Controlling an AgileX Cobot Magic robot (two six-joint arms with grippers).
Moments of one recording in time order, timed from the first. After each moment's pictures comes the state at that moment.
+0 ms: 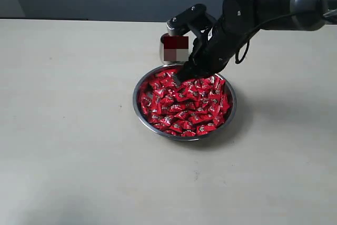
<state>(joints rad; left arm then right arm) 0.12 0.00 0.01 0.03 0.34 0.03 0.65 1.91 -1.30 0.07 0.58 -0.28</state>
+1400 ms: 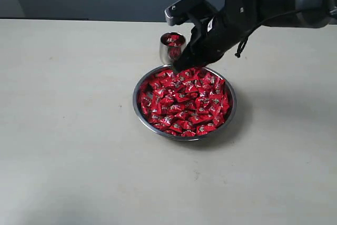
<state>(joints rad) 0.12 0.00 0.01 0.03 0.34 0.03 0.65 1.89 -1.30 0.04 0.48 -0.28</state>
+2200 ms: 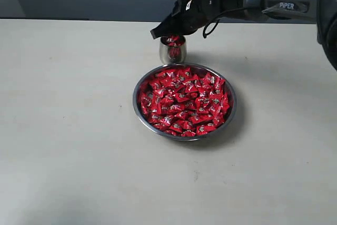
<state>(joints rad) 0.12 0.00 0.01 0.03 0.34 0.03 0.60 2.24 -1.73 0.12 0.31 -0.25</state>
